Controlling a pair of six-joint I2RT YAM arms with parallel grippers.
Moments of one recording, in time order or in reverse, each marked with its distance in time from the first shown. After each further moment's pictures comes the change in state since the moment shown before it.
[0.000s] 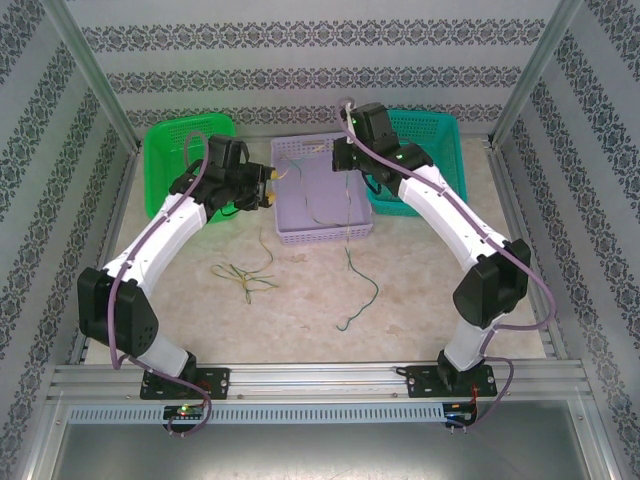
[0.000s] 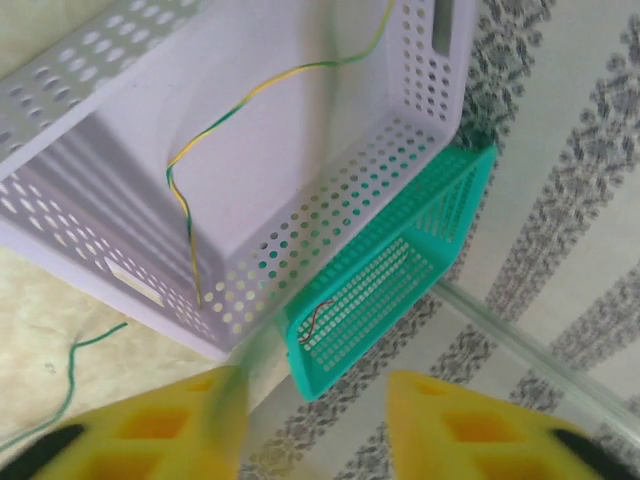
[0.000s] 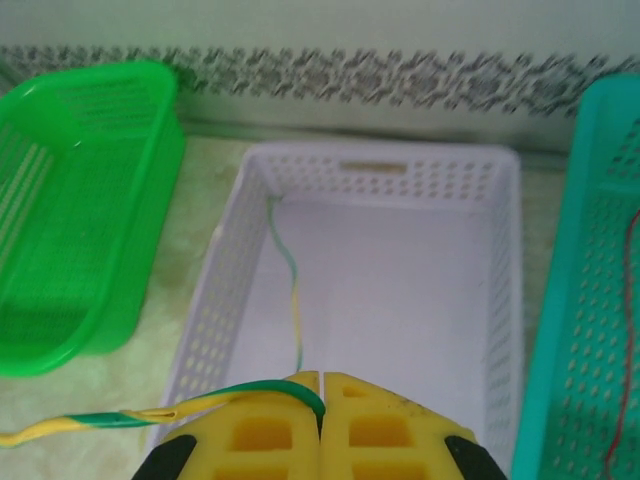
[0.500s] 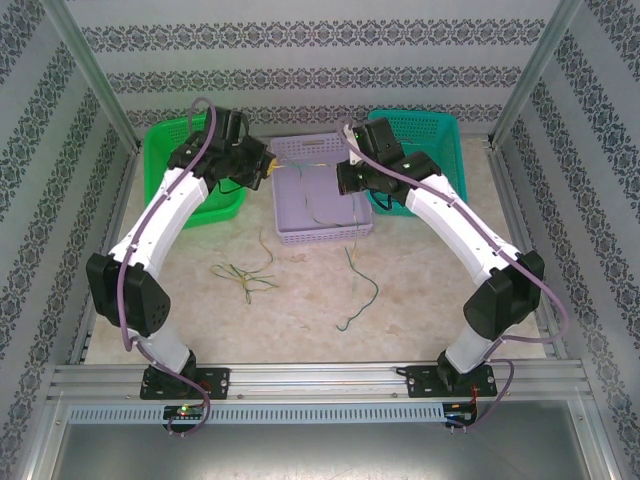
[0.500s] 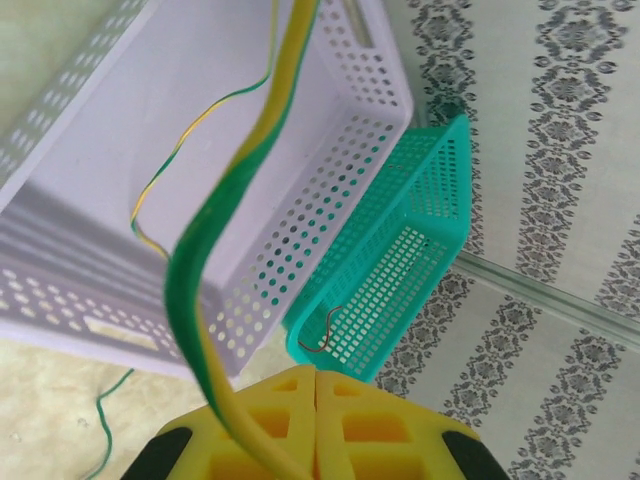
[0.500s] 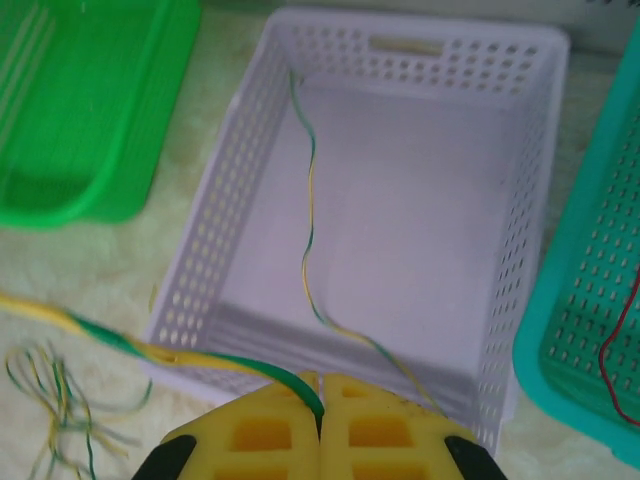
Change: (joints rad) left arm 0.011 0.120 0.264 -0.153 0.002 0.260; right arm 0.027 -0.093 -0.076 -0.170 -0.066 -0.019
